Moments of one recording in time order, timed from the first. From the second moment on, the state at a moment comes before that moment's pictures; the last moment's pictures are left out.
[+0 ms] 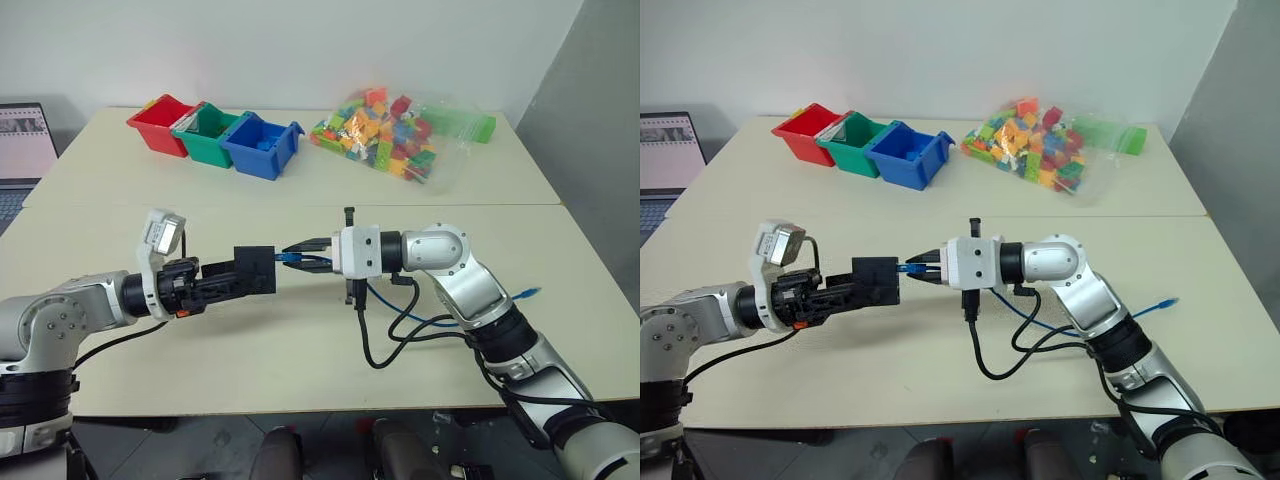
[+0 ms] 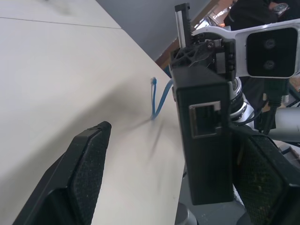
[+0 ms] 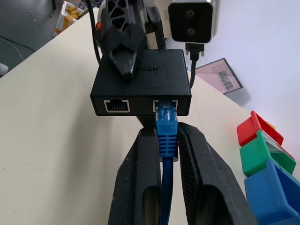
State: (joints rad) left arm -0.34 0.86 0.28 -0.07 -1.04 1.11 -1.12; right arm -0.76 -0.33 0.42 -0.01 0.06 -0.08 1.00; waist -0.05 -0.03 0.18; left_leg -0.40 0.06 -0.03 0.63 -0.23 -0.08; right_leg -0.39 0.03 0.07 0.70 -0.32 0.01
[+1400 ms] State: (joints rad) left arm -0.37 0.88 0.16 -0.12 -0.88 0.93 -1.28; right arm -0.71 -0.41 0.38 -0.28 0.34 0.43 1.10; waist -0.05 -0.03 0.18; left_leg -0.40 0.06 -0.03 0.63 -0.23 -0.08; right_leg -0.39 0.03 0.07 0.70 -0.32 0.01
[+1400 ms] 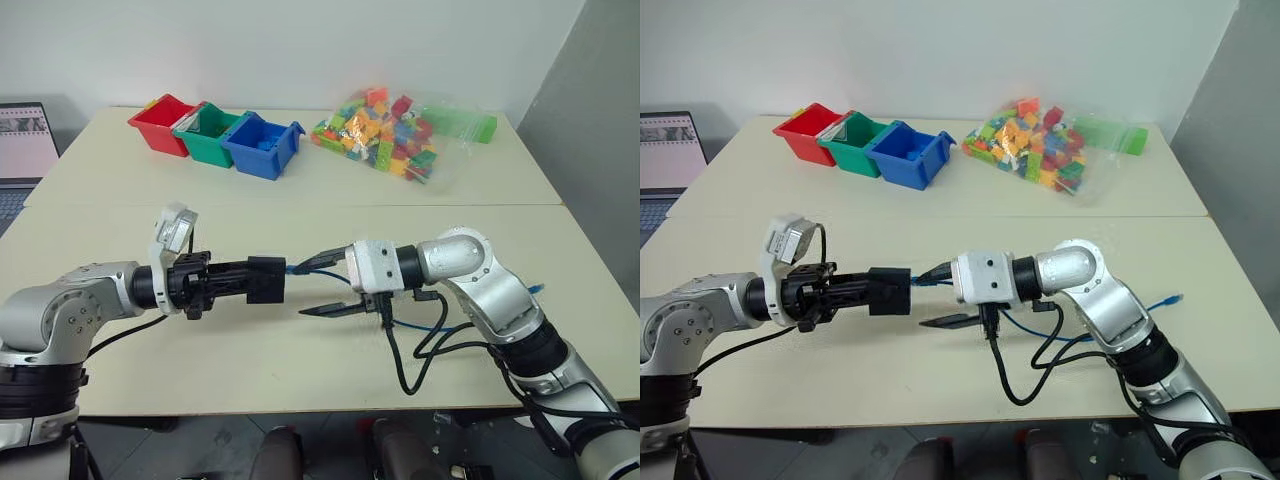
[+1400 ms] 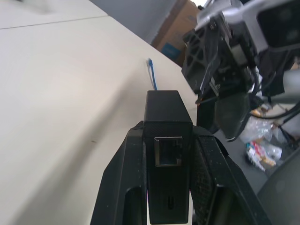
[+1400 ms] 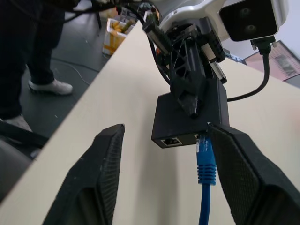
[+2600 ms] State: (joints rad) left arm -0.42 0.88 0.16 -0.11 -0.96 0.98 -1.28; right arm -0.60 -0.22 0.06 -0.25 0.89 1.10 0.70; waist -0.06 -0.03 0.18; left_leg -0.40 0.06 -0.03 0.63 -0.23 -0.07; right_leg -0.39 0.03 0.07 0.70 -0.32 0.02
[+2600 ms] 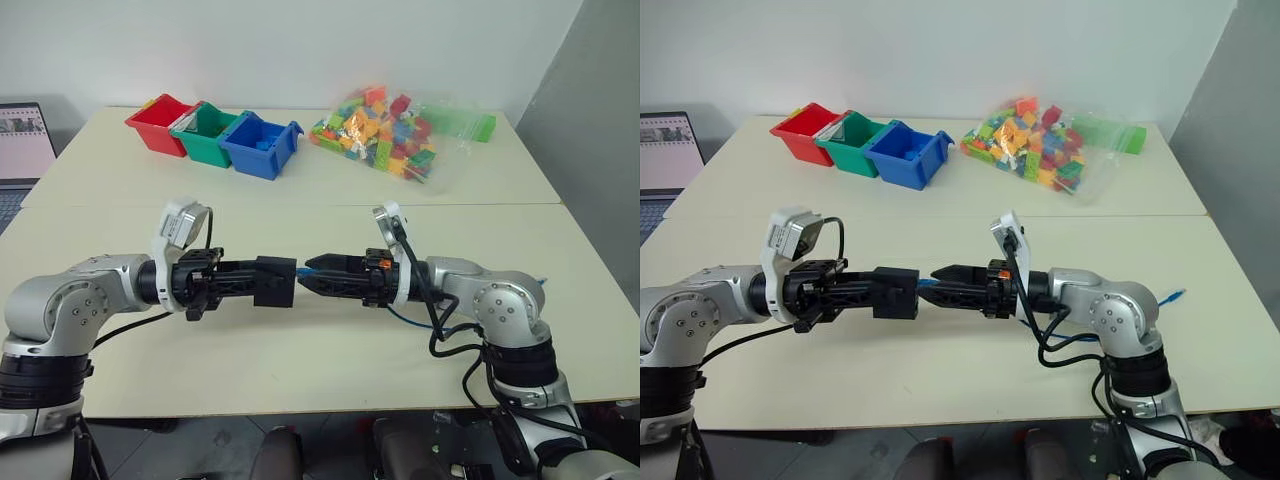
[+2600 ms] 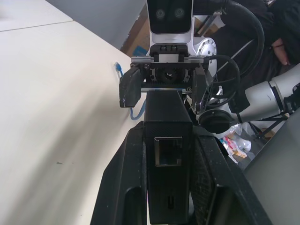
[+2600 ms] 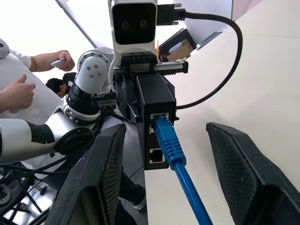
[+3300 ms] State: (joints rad) left arm -0.41 0.88 0.16 -0.11 -0.96 0.97 -1.28; right arm -0.60 -0.25 0.10 -0.25 0.88 1.08 0.73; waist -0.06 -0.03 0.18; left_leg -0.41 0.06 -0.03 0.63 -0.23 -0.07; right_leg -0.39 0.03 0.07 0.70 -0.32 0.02
